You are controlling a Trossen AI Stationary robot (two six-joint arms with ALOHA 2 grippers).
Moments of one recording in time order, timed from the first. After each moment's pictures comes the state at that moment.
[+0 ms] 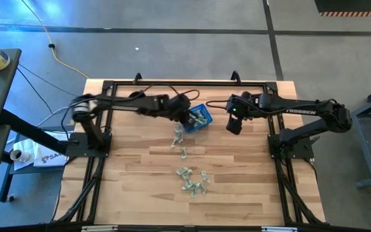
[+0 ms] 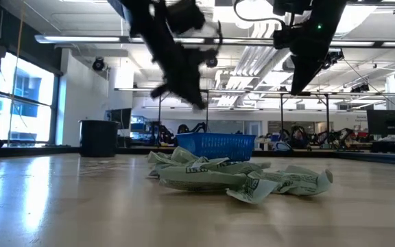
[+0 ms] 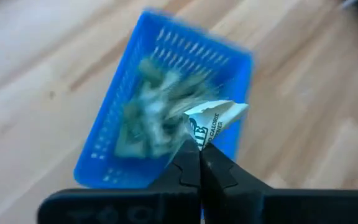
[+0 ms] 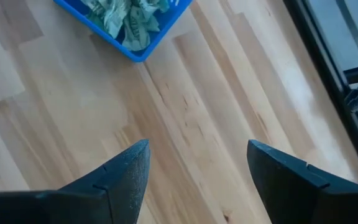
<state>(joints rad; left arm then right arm) 0.21 1.75 1.28 -0.40 -0.10 -0.57 -0.23 1.27 1.03 -0.94 0.26 0.19</state>
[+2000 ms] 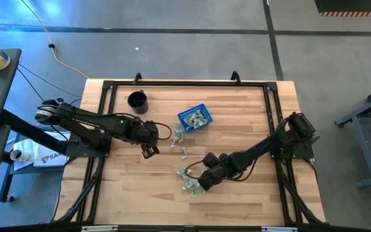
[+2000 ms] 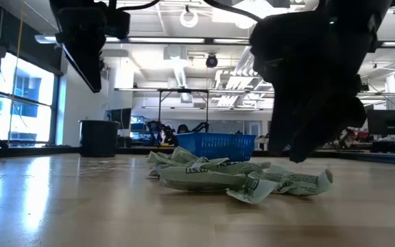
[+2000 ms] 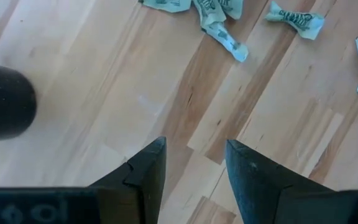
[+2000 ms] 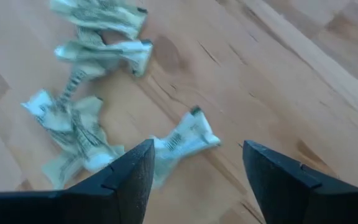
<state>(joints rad) -0.17 1.33 1.03 -0.98 -0.30 -0.62 0.44 1.83 1.08 -0.40 0.23 1.23</state>
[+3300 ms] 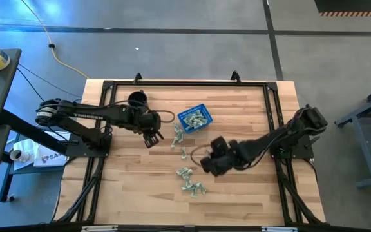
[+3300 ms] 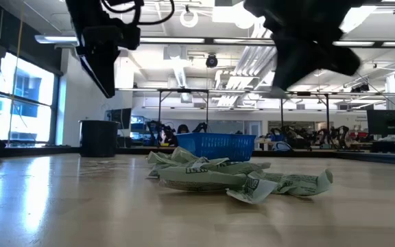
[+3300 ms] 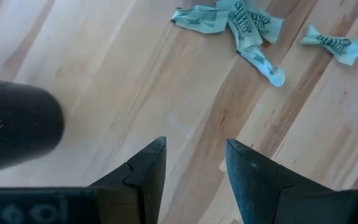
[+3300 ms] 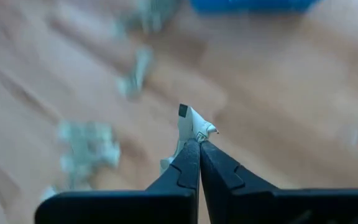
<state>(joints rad) 0.02 1.33 1.03 -0.94 -0.24 -0.44 0.39 1.65 1.17 -0.74 0.50 1.36</state>
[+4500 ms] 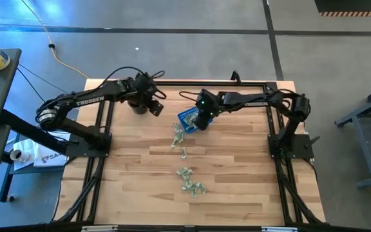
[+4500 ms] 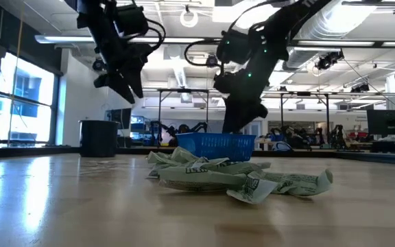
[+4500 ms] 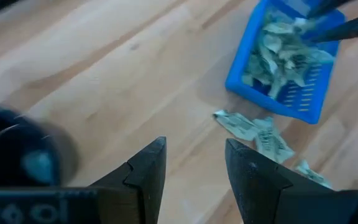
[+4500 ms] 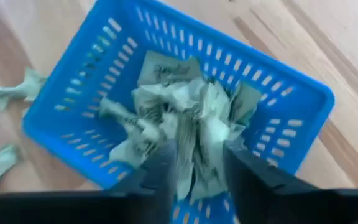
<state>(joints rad) 0.53 1.34 1.03 -0.71 0.08 -0.40 -0.34 1.78 1.18 -0.44 -0.03 0.28</state>
